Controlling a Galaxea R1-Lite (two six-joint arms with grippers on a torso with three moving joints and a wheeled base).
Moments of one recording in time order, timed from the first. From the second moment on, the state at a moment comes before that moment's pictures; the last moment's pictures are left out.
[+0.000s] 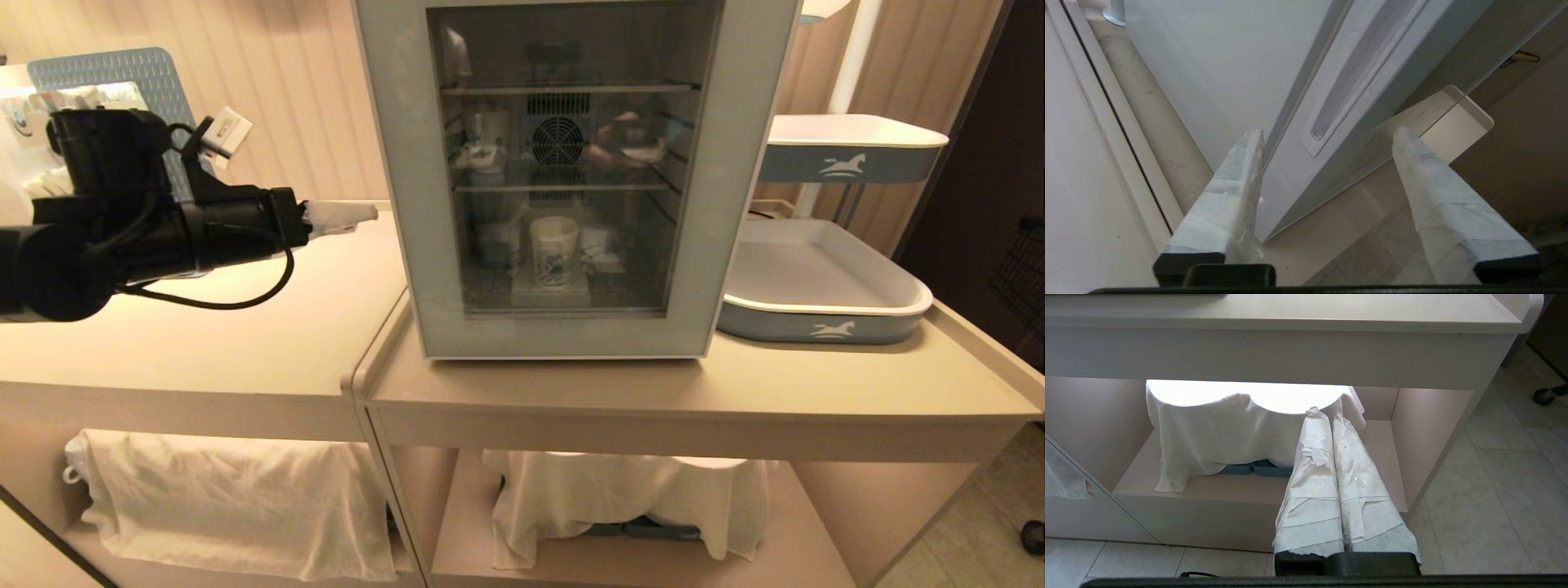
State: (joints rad) left arm -0.01 1.78 -1.31 -0.35 -0.79 -0.27; right arm 0.00 0.00 -0.06 0.15 0.00 -0.04
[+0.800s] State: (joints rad) left arm -0.04 1.73 -1.25 -0.44 -0.93 -0.26; right arm 0.00 0.00 -0.06 0.15 0.00 -0.04
